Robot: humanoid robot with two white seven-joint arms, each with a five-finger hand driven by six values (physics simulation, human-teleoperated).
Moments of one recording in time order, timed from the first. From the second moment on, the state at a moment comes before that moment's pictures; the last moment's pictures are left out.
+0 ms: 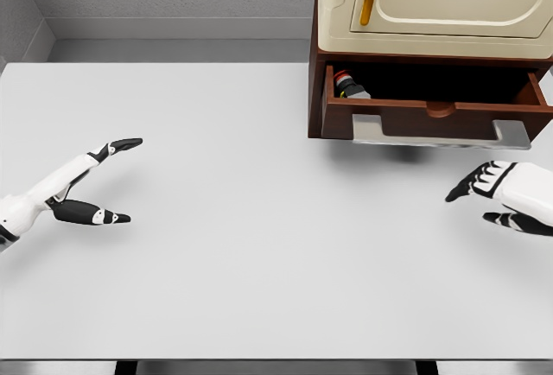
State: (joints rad) left arm -0.07 0.64 -0.12 -1.37 0.20 -0.61 -0.58; right arm 0.20 -1.20 0.10 -1.76 0.28 -0.61 0.09
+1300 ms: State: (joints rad) left arm -0.07 0.64 -0.12 -1.37 0.20 -0.61 -0.58; right arm 0.11 -1.18 0.06 -1.67 0.31 -0.61 0.09
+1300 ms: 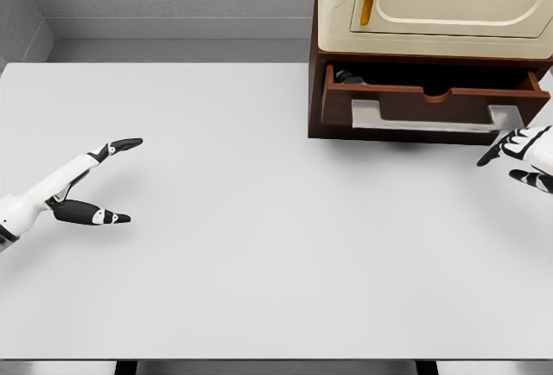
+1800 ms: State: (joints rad) left arm -0.07 0.64 -0.11 -1.37 0.20 -0.61 -0.58; right arm 0.12 -1.18 0.07 -1.73 0.33 -0.61 0.09
